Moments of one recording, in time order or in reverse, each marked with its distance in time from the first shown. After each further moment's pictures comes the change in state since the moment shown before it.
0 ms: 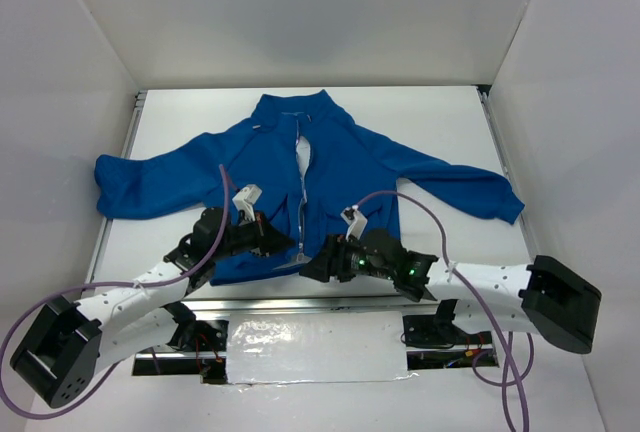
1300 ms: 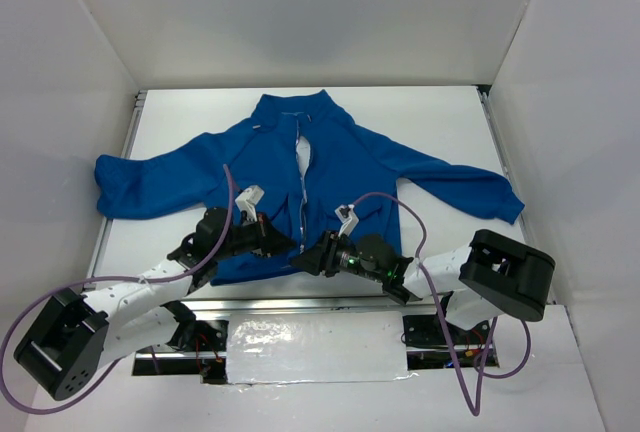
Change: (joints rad) left arm 0.000 0.049 -0.008 0.045 0.023 -0.020; right arm 0.032 0.332 -0.064 0.594 0.064 0.068
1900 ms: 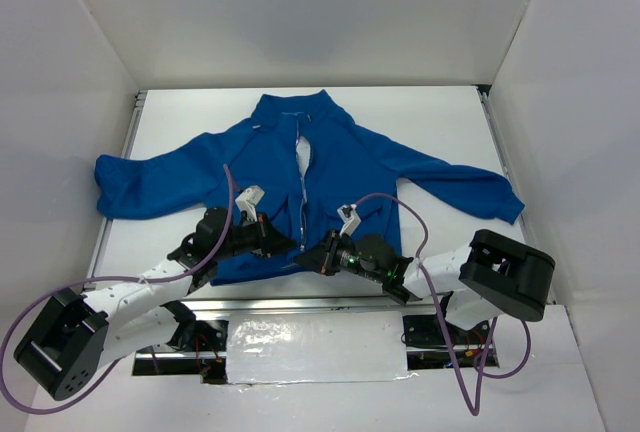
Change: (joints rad) left arm 0.000 0.001 0.000 0.000 0.002 0.001; right arm 0.000 0.000 0.000 -0.005 0.039 0.024
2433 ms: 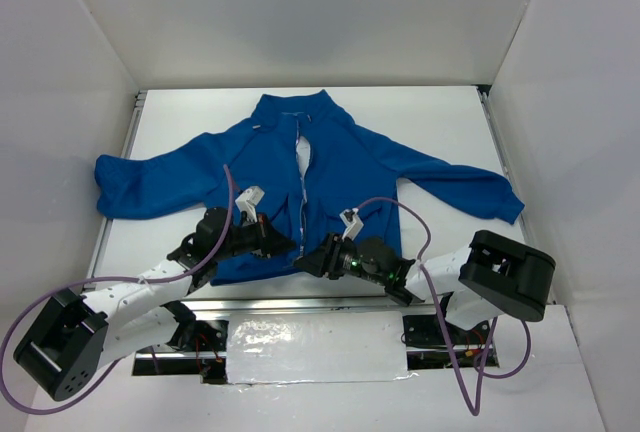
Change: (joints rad) left arm -0.001 -0.004 0.000 -0.013 0.000 0.001; right arm 0.000 -0.002 -0.027 -0.023 -0.003 0.019
